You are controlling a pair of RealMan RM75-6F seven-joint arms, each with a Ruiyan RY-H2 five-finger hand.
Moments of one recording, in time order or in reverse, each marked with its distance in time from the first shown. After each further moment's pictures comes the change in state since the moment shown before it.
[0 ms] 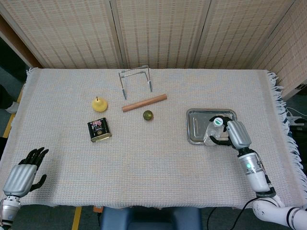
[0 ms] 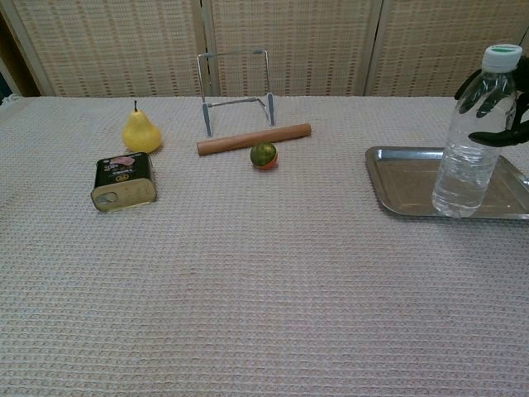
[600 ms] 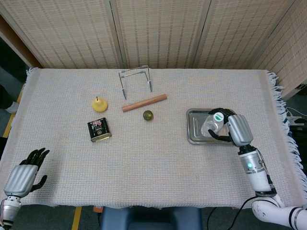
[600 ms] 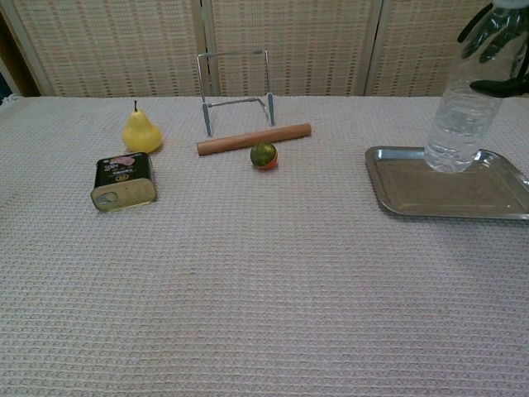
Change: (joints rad) left arm -0.003 0.000 0.005 -0.008 -0.006 -0.008 0.017; right arm 0.006 0.040 0.047 -0.076 -0.038 0.094 -0.050
